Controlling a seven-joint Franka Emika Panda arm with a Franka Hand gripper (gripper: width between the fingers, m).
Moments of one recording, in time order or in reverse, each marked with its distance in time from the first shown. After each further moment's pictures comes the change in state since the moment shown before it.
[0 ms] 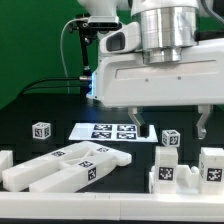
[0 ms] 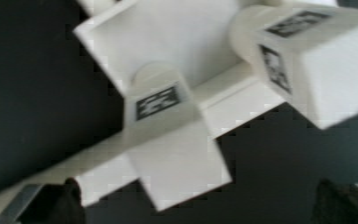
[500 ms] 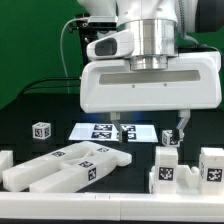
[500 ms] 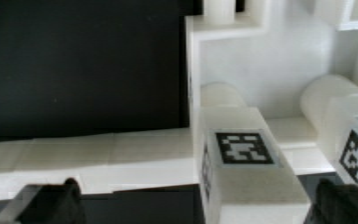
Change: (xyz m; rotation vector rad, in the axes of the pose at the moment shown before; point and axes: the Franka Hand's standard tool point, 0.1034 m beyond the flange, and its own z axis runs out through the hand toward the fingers) arm -0.009 0.020 0.007 -0.024 0.052 -0.291
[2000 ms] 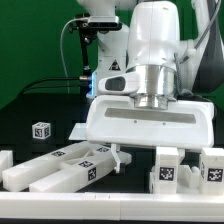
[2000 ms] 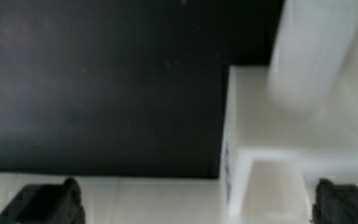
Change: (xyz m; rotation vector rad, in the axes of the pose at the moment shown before) arm -0.028 0.003 0.066 -0.114 0.280 -0.059
